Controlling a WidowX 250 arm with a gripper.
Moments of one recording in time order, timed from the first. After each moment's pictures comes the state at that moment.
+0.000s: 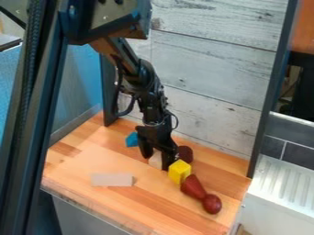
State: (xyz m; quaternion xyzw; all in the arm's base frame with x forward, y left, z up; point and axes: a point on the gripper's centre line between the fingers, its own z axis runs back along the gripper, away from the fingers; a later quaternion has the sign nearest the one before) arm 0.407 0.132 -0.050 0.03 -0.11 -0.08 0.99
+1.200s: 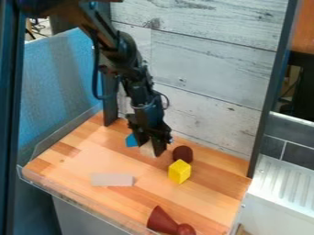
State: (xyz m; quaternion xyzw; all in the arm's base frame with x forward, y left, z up) arm 0.381 0.118 0.000 -0.03 -0.11 -0.07 0.99
